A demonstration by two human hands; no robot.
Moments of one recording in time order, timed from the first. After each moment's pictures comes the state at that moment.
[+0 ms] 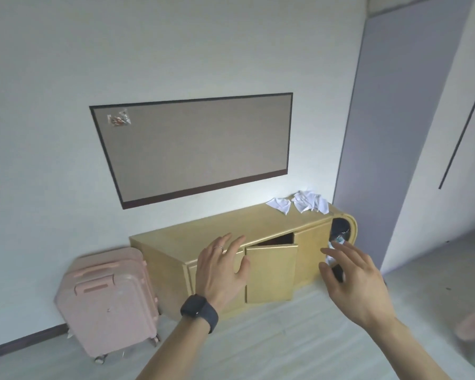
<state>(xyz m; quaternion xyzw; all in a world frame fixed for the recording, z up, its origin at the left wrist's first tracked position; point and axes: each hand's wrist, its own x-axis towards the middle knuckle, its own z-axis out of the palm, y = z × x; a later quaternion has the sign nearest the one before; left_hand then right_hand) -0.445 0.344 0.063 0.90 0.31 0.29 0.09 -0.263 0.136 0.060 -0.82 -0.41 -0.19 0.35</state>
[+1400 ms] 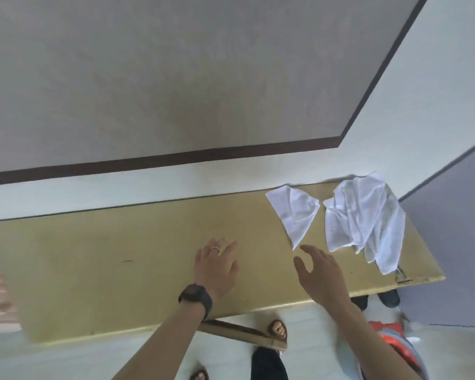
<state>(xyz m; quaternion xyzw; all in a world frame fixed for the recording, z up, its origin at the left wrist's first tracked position) 0.224 0.870 -0.217 0.84 0.48 -0.07 0.23 0.442 0.743 -0.200 -0.87 -0.40 0.24 0.17</state>
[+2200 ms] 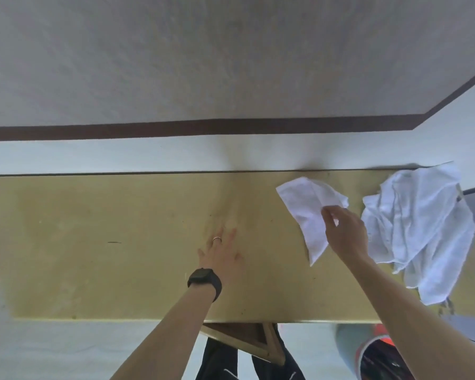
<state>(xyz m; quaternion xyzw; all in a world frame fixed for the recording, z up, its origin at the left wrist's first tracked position) 0.275 0.925 -0.315 0.70 0.59 -0.19 0.35 0.558 0.878 -0.319 -0.86 -0.42 0.22 0.17</state>
